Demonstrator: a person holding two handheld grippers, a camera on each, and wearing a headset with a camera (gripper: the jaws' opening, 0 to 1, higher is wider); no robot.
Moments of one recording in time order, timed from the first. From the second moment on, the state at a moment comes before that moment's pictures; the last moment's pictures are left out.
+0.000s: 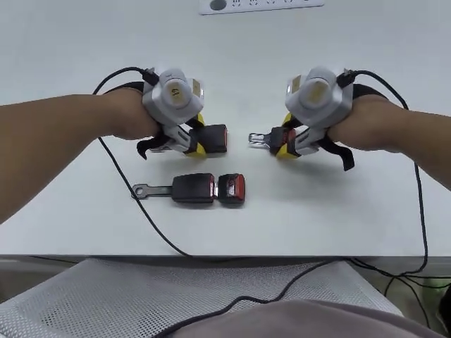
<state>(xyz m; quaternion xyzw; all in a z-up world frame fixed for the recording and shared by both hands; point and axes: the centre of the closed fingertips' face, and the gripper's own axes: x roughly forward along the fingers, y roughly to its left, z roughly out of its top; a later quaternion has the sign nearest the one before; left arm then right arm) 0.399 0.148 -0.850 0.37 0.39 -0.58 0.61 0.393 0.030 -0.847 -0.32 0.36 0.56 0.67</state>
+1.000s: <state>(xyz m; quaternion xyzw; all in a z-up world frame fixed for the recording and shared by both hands) 0.398 0.145 -0.850 0.39 0.40 -0.58 0.59 0.388 0.080 -0.840 -0.32 0.34 0.58 0.67</state>
